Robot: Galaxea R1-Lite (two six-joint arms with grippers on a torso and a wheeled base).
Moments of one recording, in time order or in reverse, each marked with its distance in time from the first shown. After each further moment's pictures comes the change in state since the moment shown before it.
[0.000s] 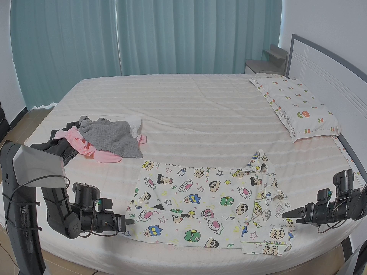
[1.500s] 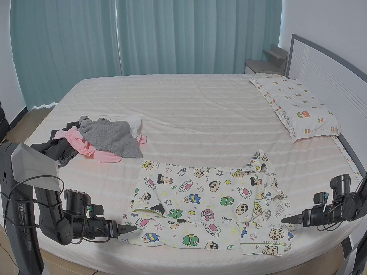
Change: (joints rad) left arm 0.064 0.010 0.139 -0.119 -0.039 -0.031; right arm -0.075 0.181 0.013 -0.154 0.020 -0.330
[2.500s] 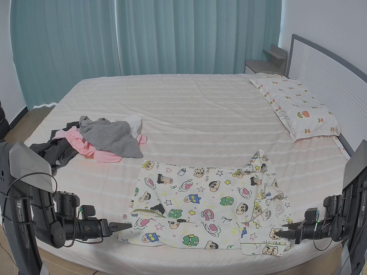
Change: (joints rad) left arm 0.074 0.006 0.086 -0.137 -0.158 -0.120; right arm -0.021 0.467 0.210 -0.743 0.233 -0.236
